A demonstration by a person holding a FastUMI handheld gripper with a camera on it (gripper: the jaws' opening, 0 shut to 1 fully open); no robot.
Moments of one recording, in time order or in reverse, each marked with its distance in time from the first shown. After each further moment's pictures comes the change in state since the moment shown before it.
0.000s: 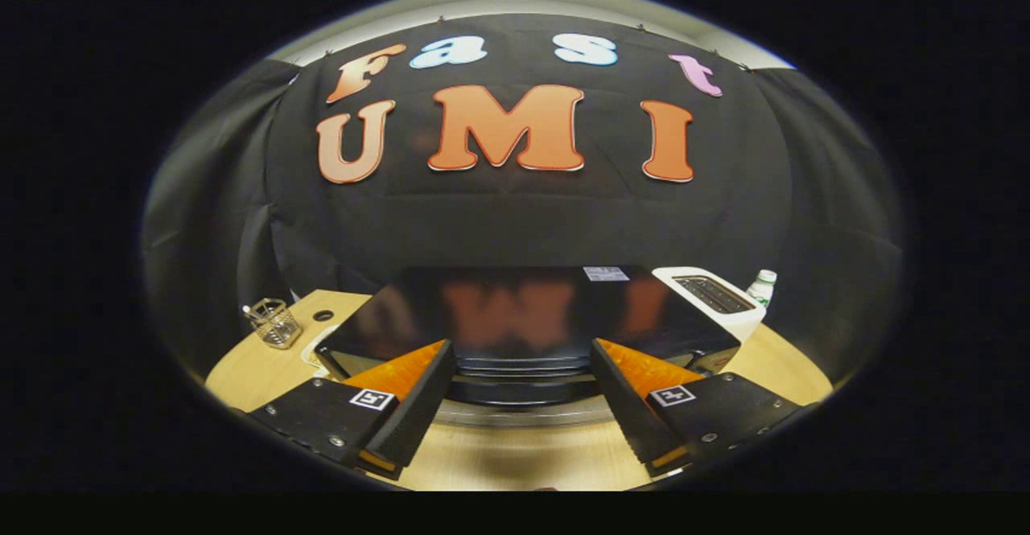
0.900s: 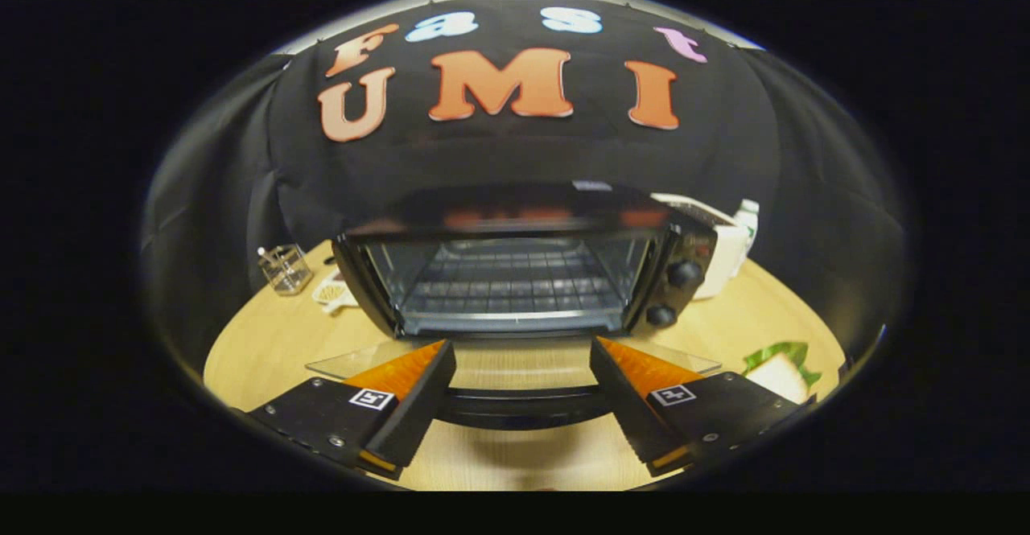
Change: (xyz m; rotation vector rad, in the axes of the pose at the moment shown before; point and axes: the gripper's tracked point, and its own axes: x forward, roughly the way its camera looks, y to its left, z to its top) arm -0.011 -0.002 -0.092 0.022 0.214 0.006
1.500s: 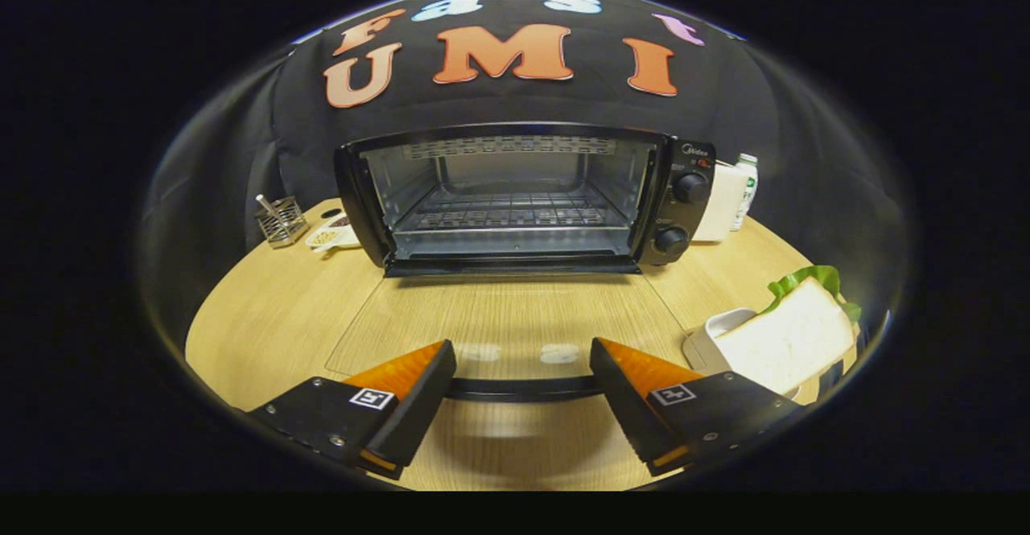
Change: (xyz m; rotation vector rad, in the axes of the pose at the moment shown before) arm 0.000 -0.007 -0.071 -0.041 0.069 -0.002
